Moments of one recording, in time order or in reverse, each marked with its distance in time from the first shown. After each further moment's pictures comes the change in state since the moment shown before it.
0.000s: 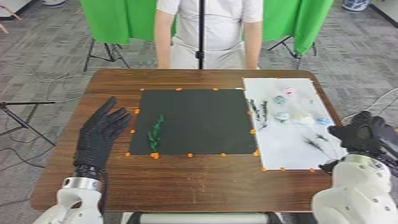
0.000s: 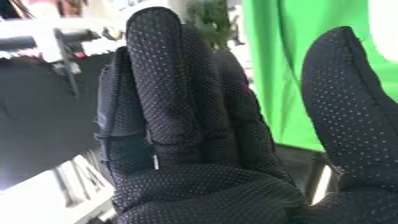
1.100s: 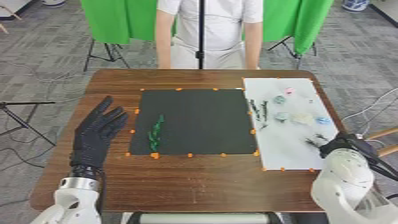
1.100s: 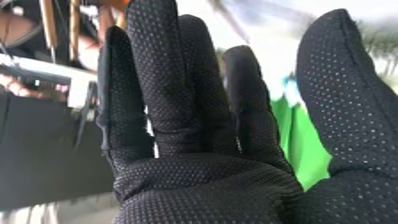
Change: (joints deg) left arm 0.4 1.0 -0.4 0.0 -2.4 -0.1 1.9; right arm 9.9 -0.2 -1.6 14.1 13.4 -23.8 2.8
